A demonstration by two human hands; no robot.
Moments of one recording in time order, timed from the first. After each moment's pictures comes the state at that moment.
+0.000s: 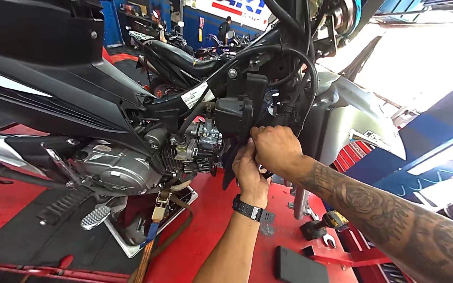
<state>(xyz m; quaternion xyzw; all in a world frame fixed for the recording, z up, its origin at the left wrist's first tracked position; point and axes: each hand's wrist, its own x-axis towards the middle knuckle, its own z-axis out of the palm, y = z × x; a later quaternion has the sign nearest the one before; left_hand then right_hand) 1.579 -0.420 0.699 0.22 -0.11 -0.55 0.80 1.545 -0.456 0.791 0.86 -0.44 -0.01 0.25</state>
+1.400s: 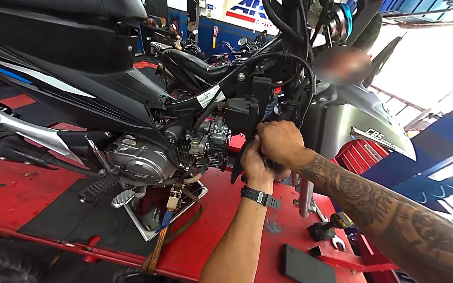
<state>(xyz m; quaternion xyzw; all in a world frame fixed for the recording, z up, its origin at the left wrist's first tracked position) 1.577 -0.436 0.705 0.18 -0.01 -0.54 0.83 1.539 -0.457 0.792 0.88 -0.41 0.03 0.25</state>
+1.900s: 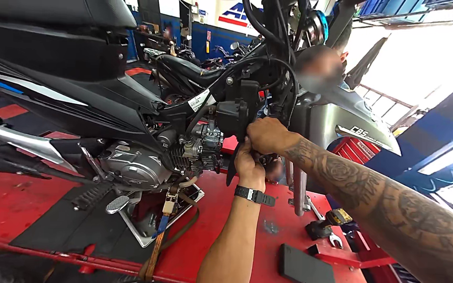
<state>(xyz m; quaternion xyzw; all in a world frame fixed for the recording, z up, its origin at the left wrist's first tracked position) 1.578 -0.440 0.707 0.16 0.01 -0.56 0.81 1.558 -0.458 0.826 0.88 -0.44 -0.13 0.15</state>
